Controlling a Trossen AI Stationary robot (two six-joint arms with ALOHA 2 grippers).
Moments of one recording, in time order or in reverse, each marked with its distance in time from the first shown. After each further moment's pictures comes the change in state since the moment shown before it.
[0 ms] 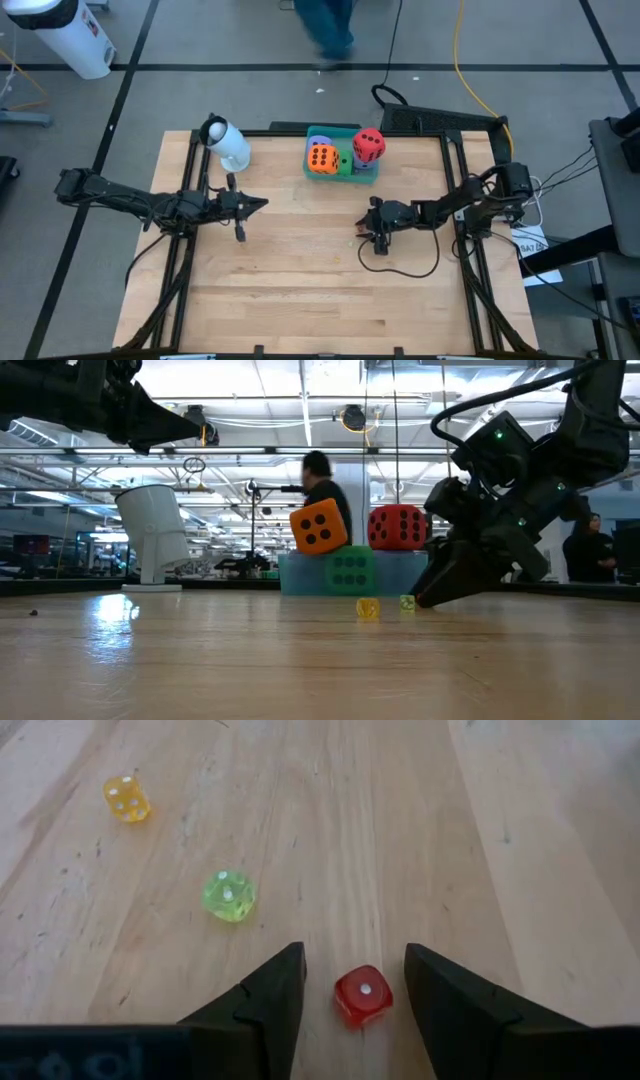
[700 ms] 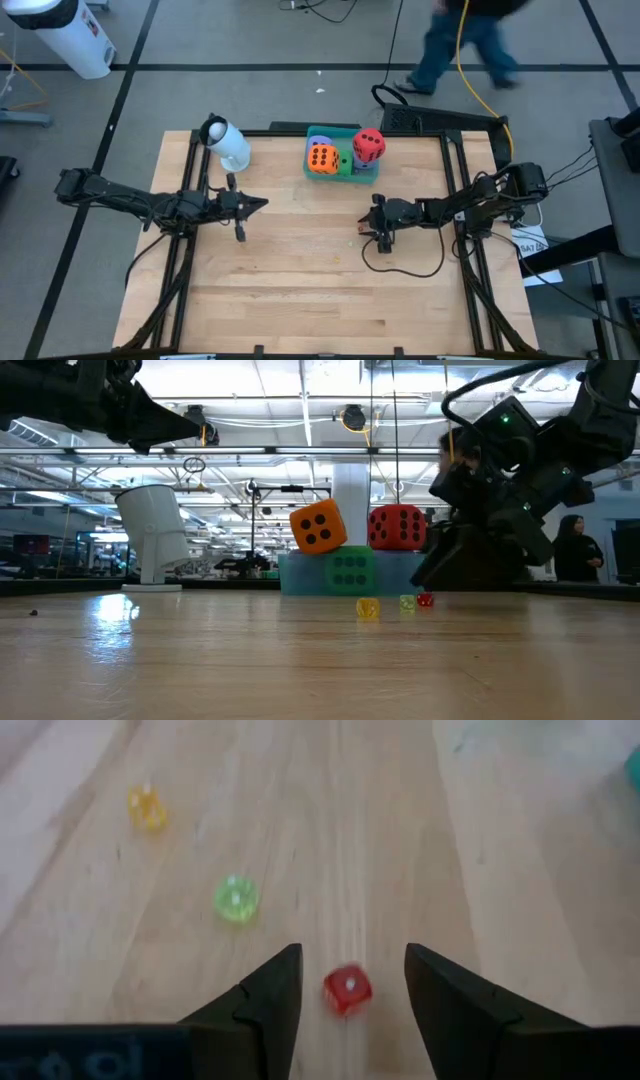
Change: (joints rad) left arm 0.000 0.000 0.000 0.002 0.000 0.000; right arm 0.000 -0.123 -0.003 -0.057 -0.008 -0.033
